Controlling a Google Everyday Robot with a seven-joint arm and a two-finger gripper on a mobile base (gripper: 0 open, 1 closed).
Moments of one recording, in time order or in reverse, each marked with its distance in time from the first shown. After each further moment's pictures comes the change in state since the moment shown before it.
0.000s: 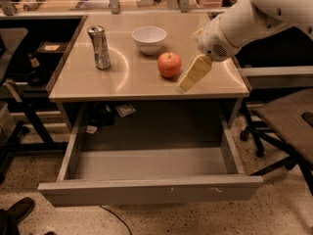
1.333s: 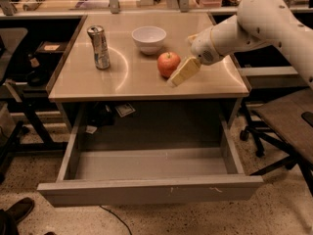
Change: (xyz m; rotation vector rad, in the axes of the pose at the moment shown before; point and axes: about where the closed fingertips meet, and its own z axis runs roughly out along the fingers) arm 0.013 -0.059 0.064 0.021 -0.146 0.057
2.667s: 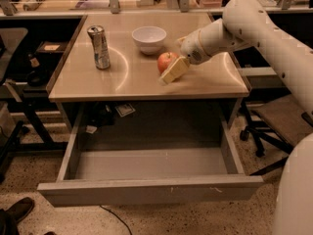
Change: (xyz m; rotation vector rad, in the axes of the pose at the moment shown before) arm -0.004 -0.016 0.044 -0.058 -0.035 0.014
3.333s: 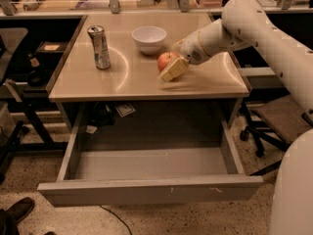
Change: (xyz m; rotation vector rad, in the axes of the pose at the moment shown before) arm 0.003 0.000 0.004 -0.014 0.011 0.010
